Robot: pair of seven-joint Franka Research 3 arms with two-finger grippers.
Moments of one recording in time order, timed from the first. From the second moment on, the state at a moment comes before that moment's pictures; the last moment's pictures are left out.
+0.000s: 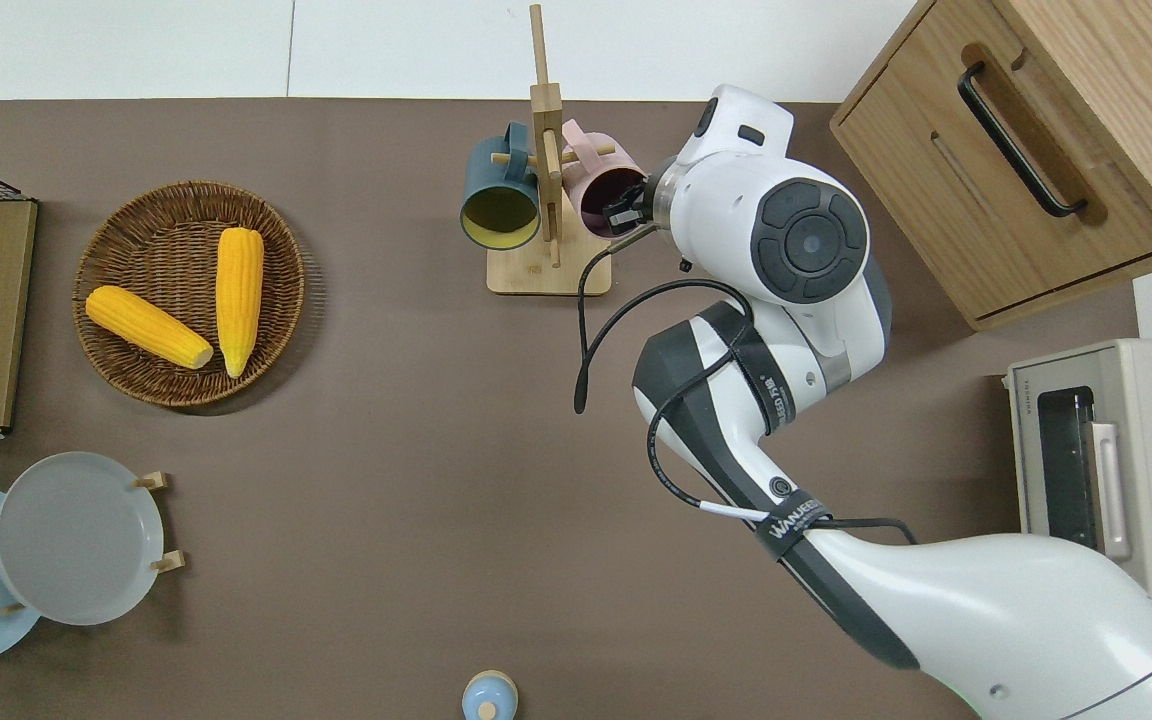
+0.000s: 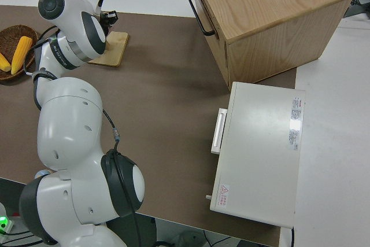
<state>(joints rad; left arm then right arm) 0.54 0.30 0.05 -1.61 -0.62 2.39 0.91 0.20 0.54 0.23 -1.41 -0.27 2.44 0.09</state>
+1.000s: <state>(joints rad) 0.54 0.36 0.02 -1.56 -0.63 2.47 0.91 0.16 0.49 0.23 -1.38 -0.34 2.25 0.07</state>
